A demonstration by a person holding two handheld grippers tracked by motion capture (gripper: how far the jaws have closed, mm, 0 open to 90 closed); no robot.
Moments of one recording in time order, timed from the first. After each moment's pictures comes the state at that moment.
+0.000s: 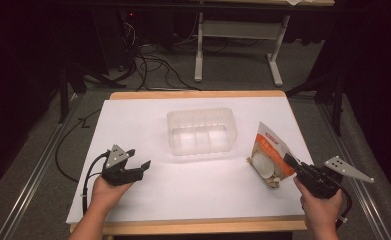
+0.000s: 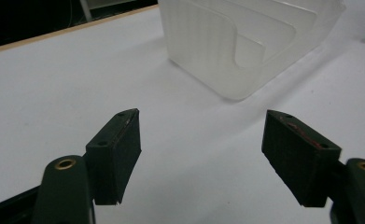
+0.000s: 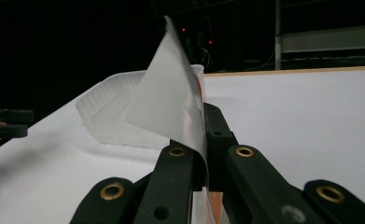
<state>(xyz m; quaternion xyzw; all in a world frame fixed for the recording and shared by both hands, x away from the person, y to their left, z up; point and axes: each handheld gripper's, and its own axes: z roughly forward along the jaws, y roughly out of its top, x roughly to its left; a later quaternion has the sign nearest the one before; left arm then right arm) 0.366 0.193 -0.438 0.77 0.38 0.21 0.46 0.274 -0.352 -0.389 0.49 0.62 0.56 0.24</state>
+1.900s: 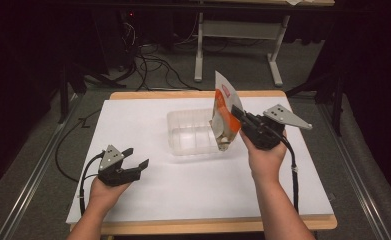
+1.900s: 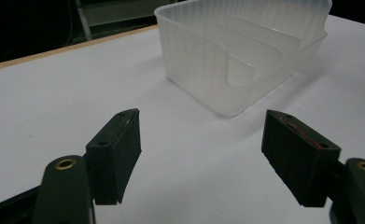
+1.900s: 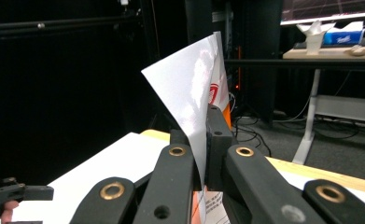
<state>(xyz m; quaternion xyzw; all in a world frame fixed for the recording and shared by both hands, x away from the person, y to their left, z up) 0.361 0.198 -0.431 0.76 0.36 0.22 0.49 0.364 -0.209 -0.303 0.40 0.63 0.60 0.28</state>
